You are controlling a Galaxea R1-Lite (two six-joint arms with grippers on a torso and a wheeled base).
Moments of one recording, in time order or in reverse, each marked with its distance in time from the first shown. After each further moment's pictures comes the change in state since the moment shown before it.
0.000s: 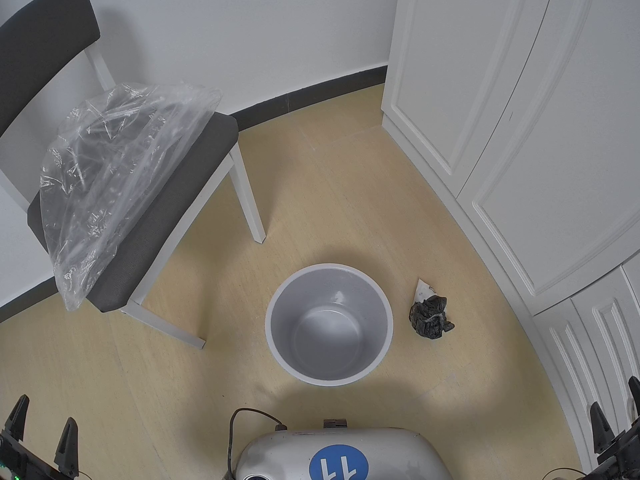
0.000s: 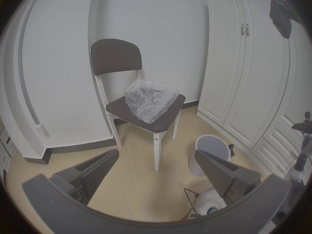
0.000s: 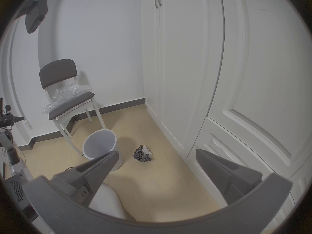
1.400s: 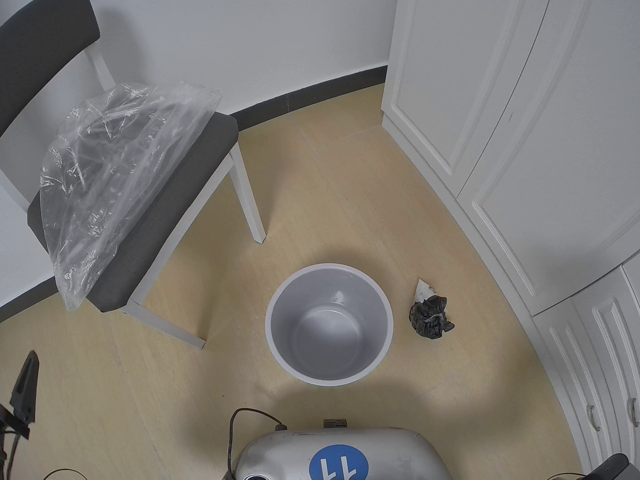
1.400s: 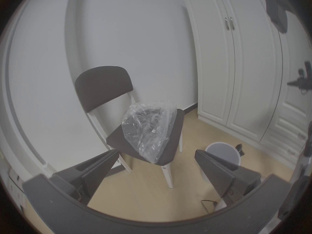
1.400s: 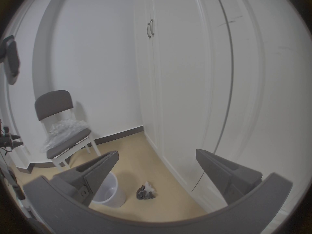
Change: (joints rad) left arm -0.011 0.304 -0.234 -0.151 0.002 0.216; right arm 0.013 0.406 -0.331 -0.284 -0.040 0.071
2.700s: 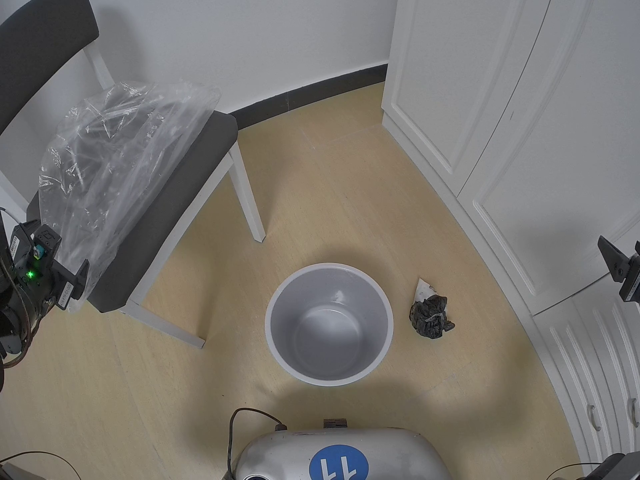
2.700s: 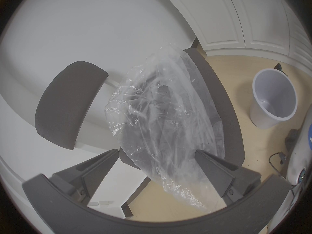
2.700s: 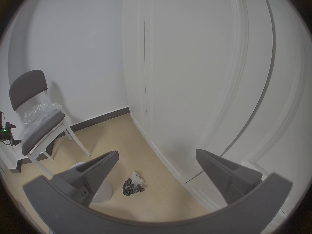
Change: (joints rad) left arm 0.011 0.984 -0.220 -0.522 0.280 0.590; right arm 0.084 0.534 -0.041 -0.285 -0.210 -0.007
